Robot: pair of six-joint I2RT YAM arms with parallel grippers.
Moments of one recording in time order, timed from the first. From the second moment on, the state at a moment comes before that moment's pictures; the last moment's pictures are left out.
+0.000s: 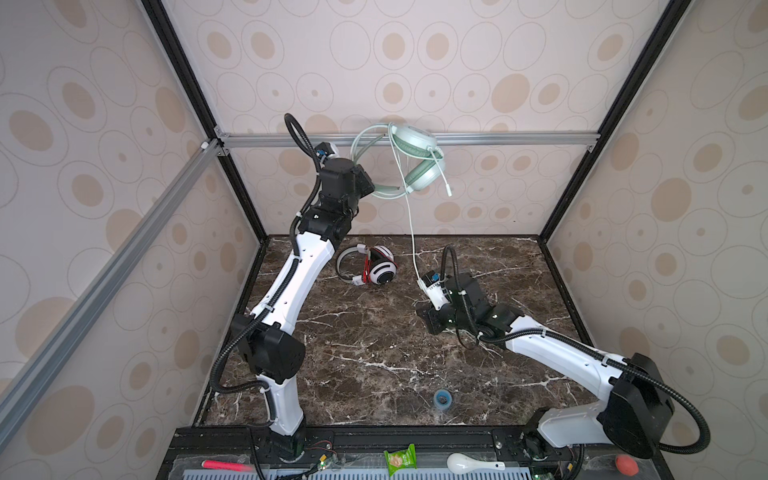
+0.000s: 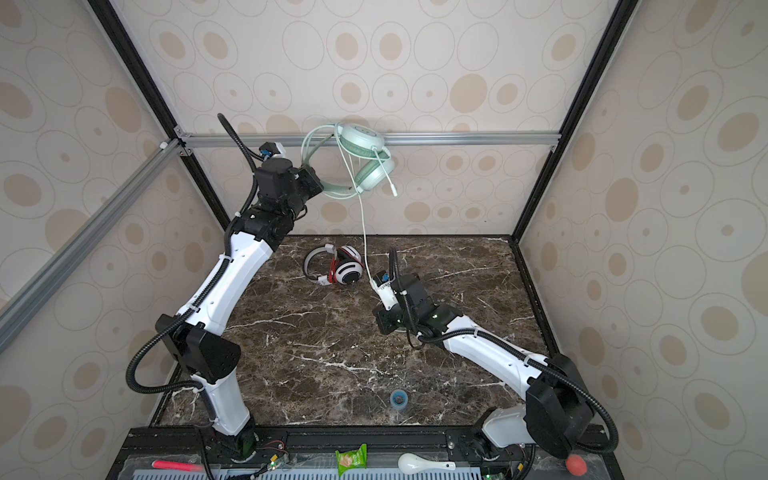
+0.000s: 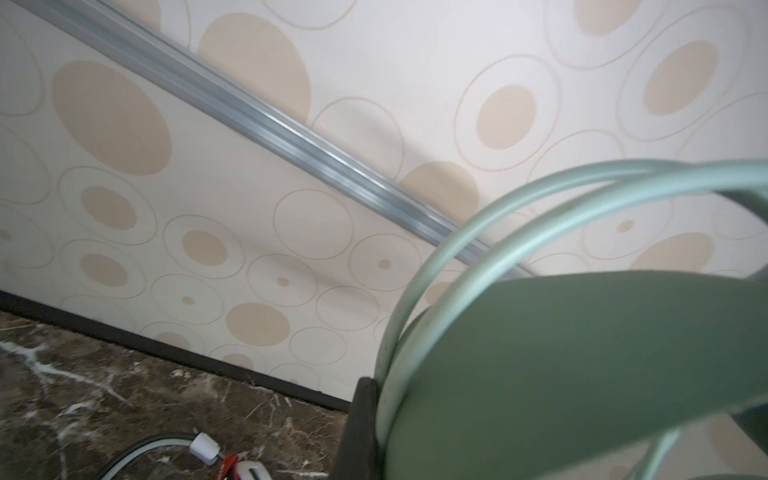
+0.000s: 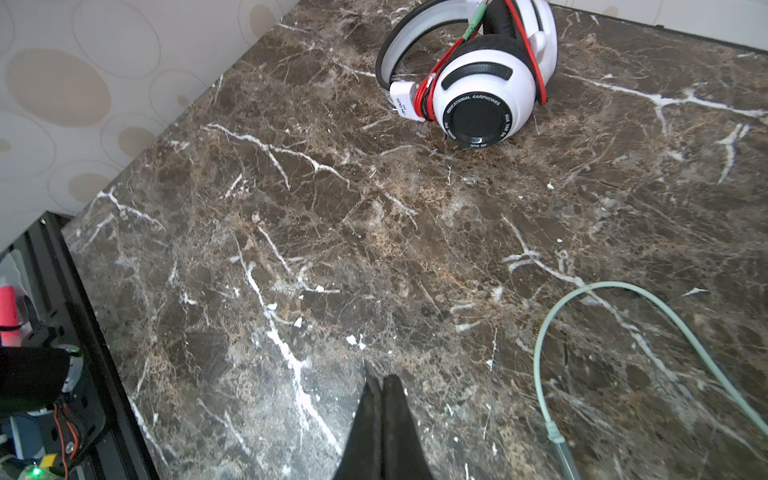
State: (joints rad) left arm -0.37 1.87 2.10 -0.37 -0.30 -0.61; right arm 0.73 1.36 1.00 -0.32 -0.14 0.14
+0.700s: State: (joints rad) left arm -0.47 1.90 2.02 -0.42 -0.69 -0.14; right arm 0.81 1.29 1.34 -0.66 0.03 -0.08
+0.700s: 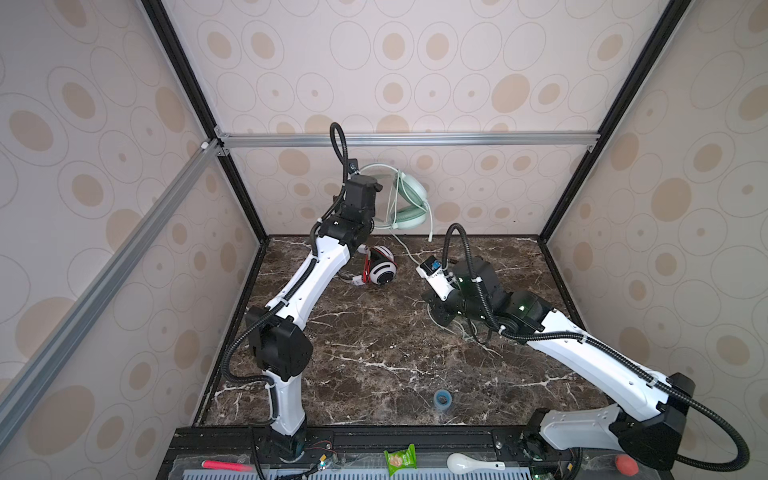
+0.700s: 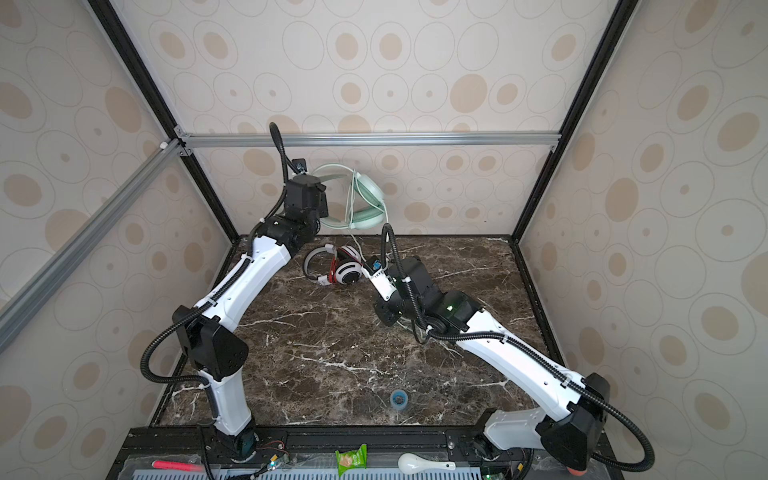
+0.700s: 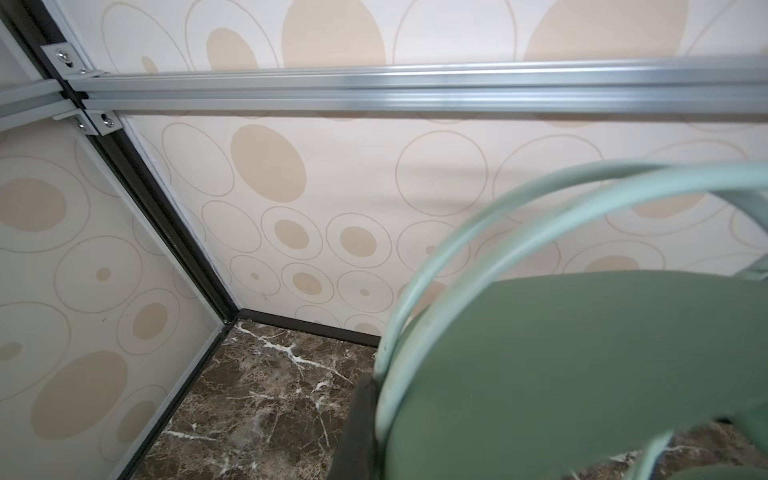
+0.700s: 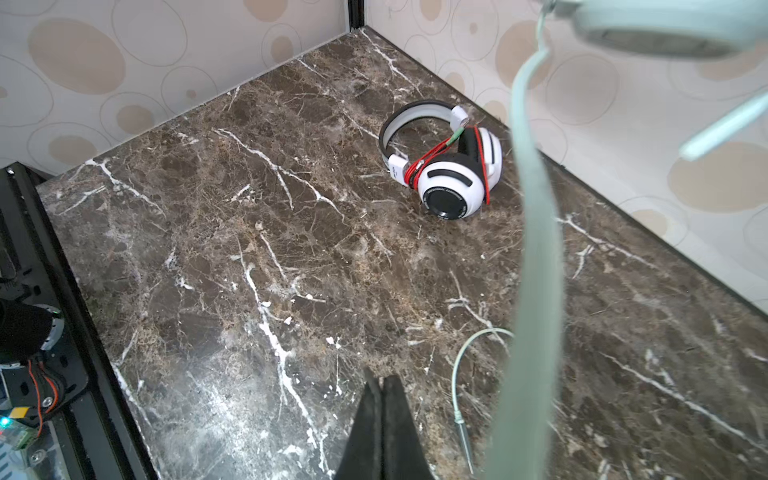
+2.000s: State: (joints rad) left arm -0.59 1.43 1.36 -0.42 -0.16 0.07; right arm 0.42 1.61 1.81 -0.91 -0.08 -0.12
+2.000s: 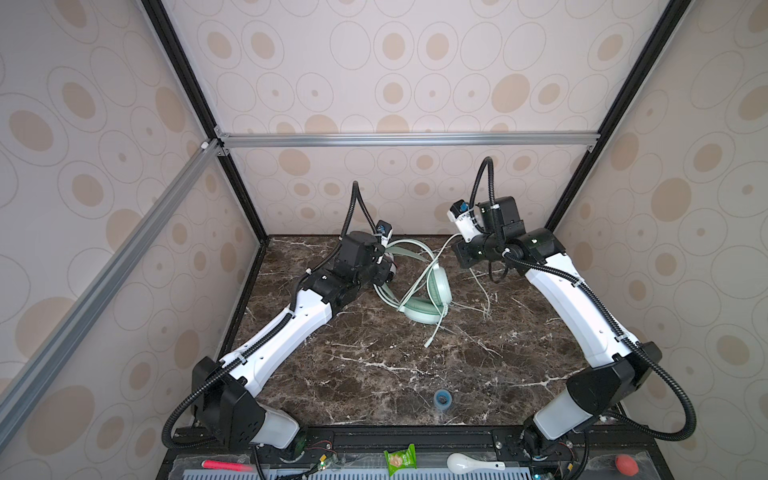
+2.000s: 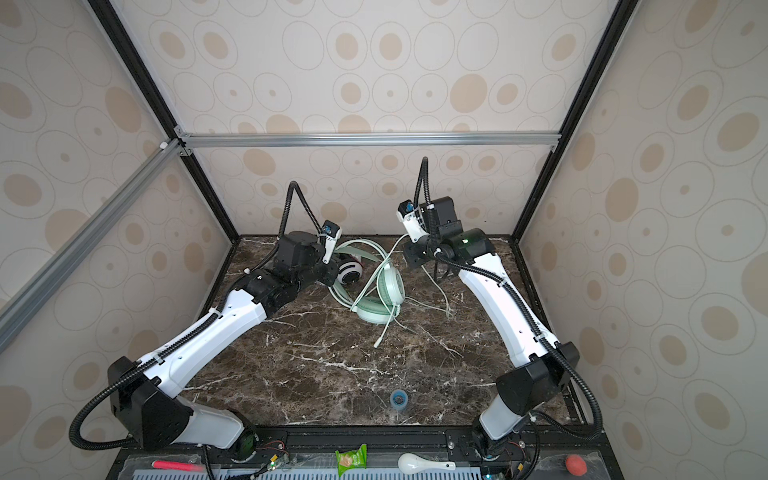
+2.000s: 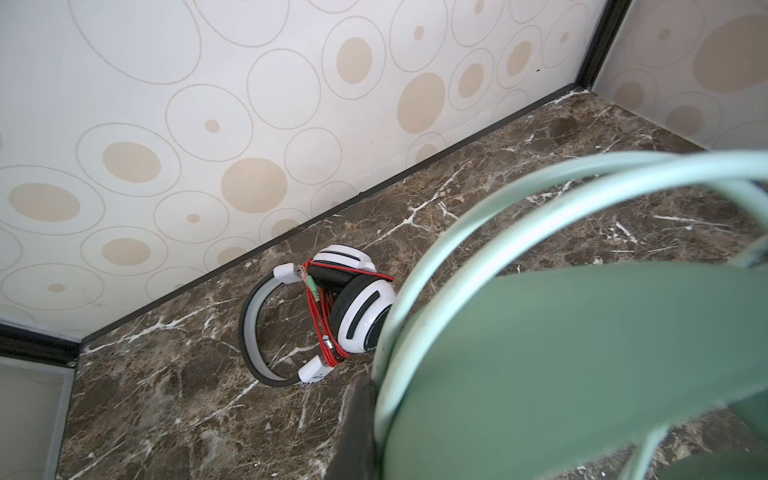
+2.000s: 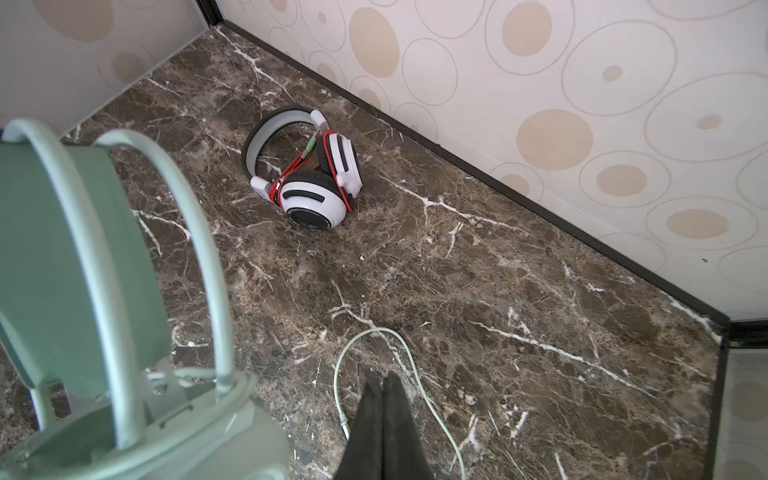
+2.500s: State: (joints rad) left arm -0.59 1.42 1.44 -0.47 -0.02 -0.02; right arm 0.33 1.55 1.55 -0.70 -0.23 -0.01
